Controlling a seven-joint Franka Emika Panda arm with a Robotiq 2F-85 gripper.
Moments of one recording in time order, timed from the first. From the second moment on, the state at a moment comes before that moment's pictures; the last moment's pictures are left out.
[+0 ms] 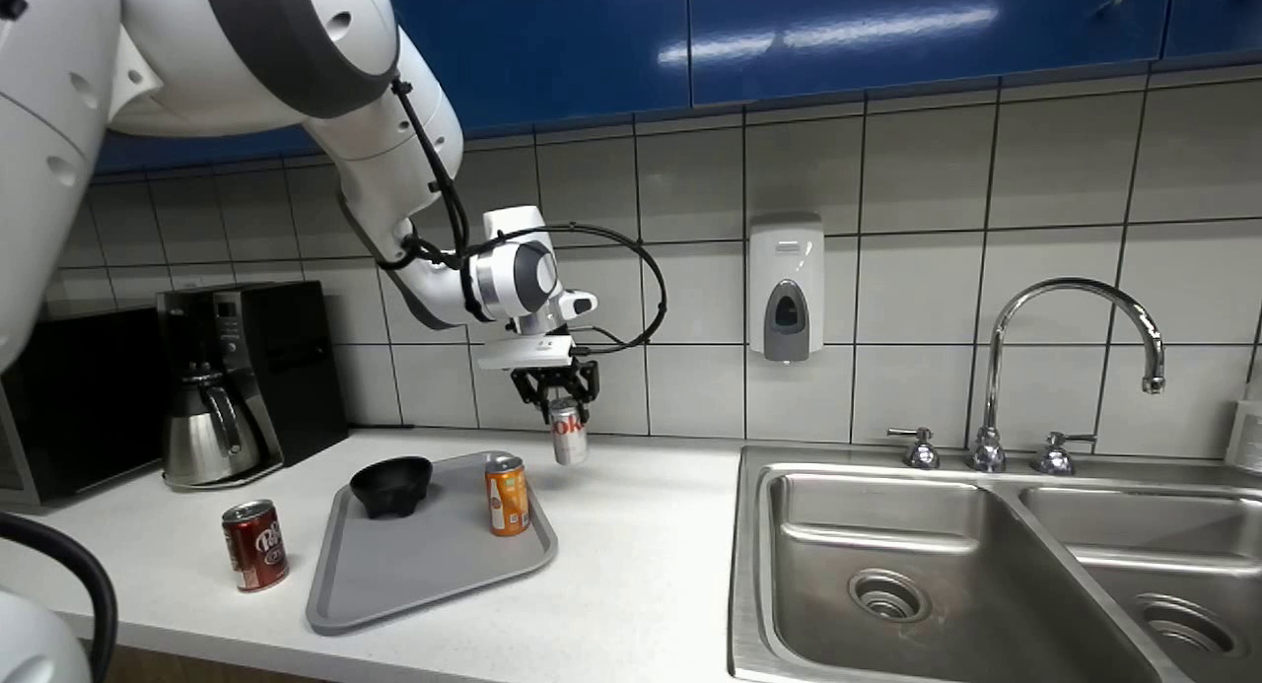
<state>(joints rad) 0.04 0.51 -0.03 -1.74 -0.12 2.50 0.07</state>
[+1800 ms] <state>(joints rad) -0.03 0.56 -0.03 -1.74 -0.08 2.49 -0.01</state>
